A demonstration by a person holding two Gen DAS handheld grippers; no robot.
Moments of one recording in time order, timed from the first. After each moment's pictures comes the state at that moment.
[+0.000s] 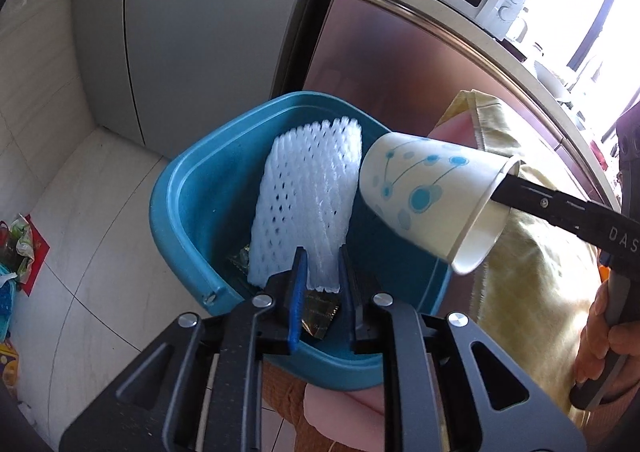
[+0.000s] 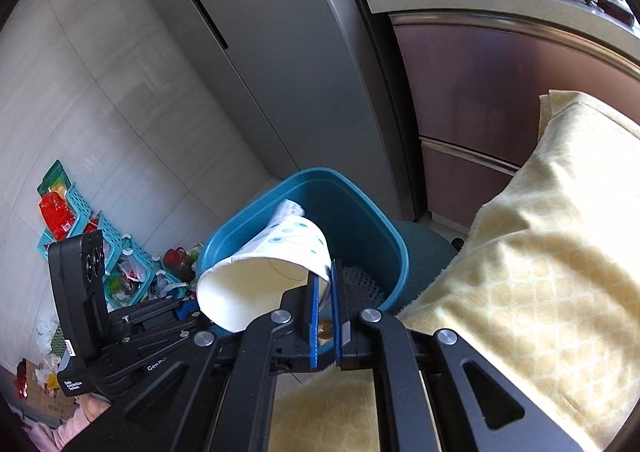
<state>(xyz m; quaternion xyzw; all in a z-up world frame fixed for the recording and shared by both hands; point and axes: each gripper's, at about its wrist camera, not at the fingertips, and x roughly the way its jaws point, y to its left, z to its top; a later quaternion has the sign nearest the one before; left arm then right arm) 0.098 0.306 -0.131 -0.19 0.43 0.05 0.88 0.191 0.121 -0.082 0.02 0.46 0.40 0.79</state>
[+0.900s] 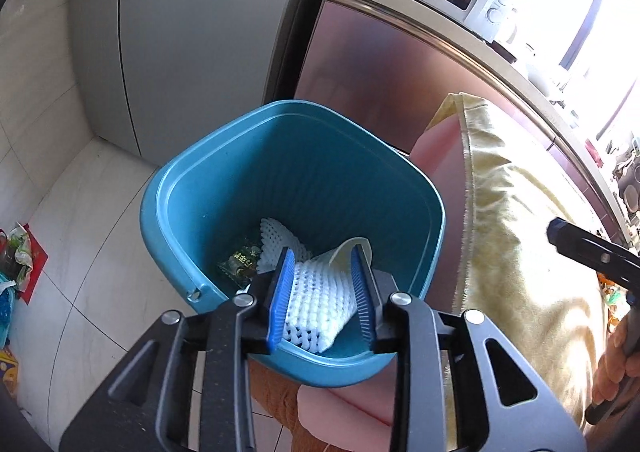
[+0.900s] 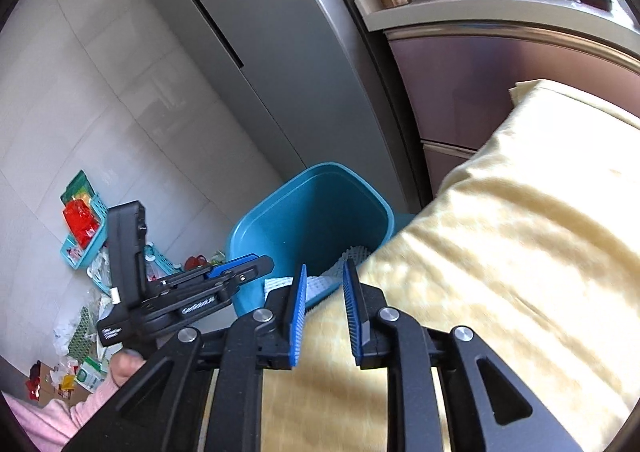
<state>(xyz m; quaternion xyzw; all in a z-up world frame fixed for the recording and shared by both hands) 0.091 0.295 -0.125 -0.18 0.42 0.05 0.89 0.161 0.053 -0.071 0.06 0.43 0.42 0.79</state>
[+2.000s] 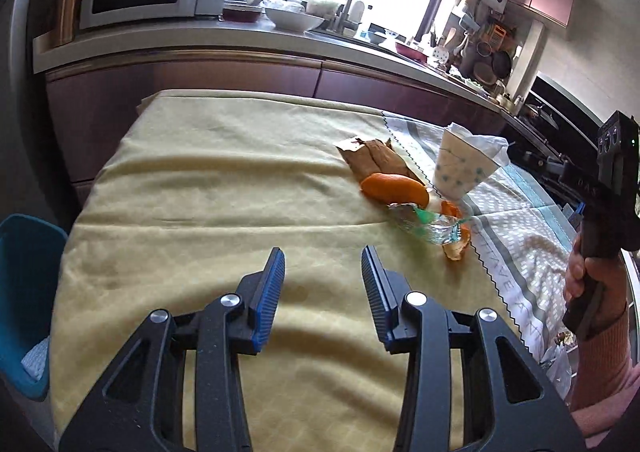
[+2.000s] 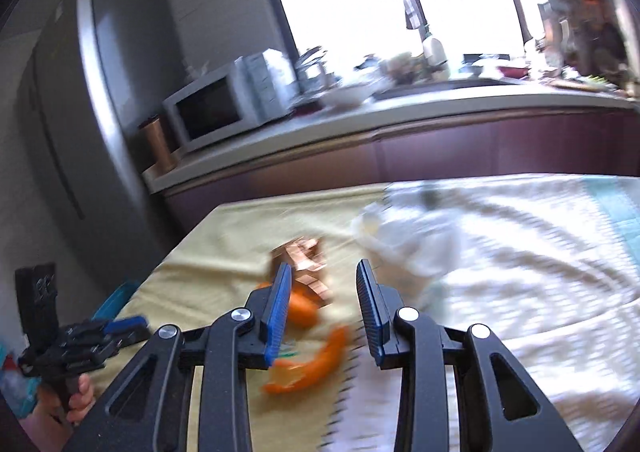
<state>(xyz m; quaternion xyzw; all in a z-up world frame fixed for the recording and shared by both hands) 0.079 0.013 -0.056 -0.04 0.37 -0.28 0.89 0.057 -0.287 -0.023 0.13 0.26 0.05 0.96</state>
